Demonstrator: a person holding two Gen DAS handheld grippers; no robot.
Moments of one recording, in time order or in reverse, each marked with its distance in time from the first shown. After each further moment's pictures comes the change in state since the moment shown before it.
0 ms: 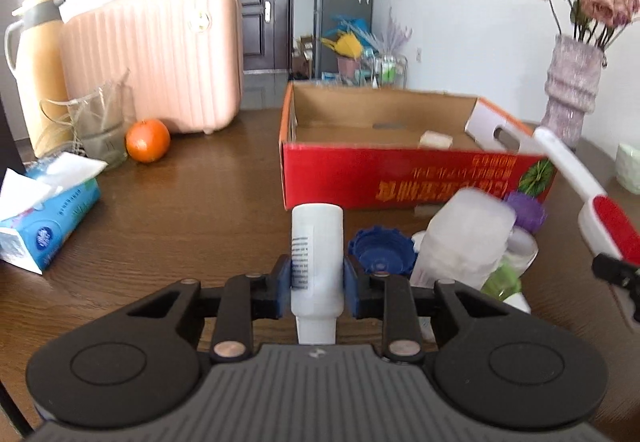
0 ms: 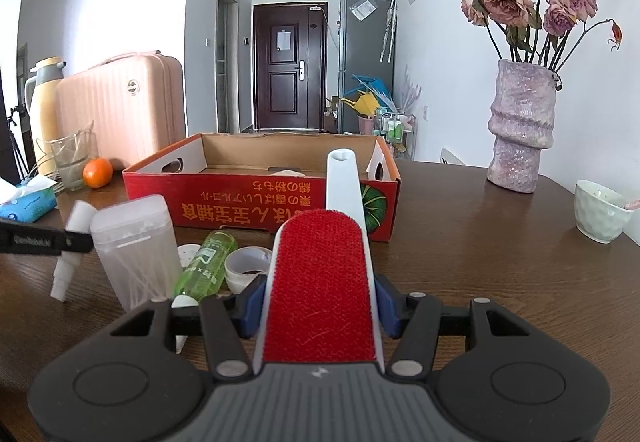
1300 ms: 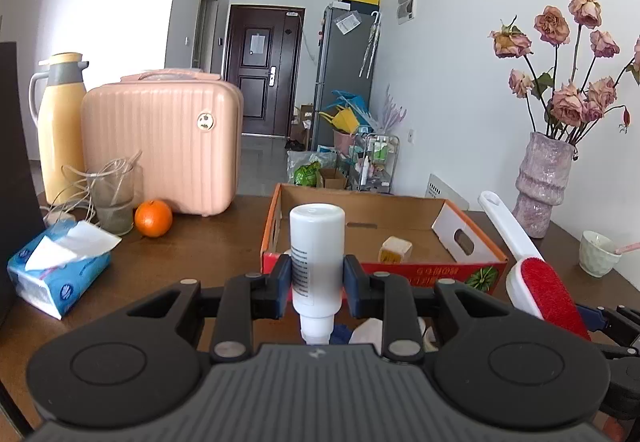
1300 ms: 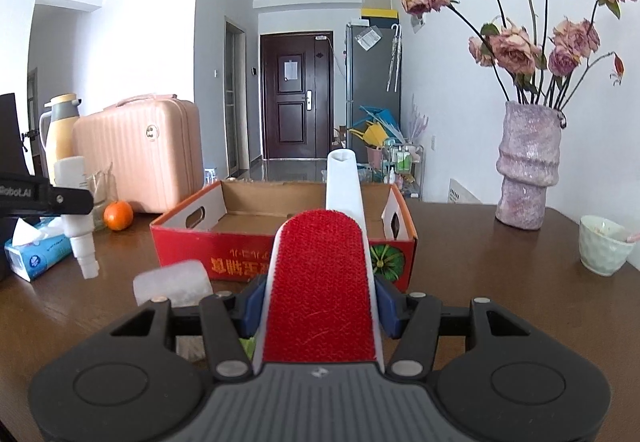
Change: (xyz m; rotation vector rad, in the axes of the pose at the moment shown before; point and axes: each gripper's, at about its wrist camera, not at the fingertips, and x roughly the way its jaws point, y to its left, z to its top) left arm -0.074 -0.019 0.042 -0.074 -0.207 -0.032; right arm -0.023 0.016 0.037 0.009 -0.099 0.027
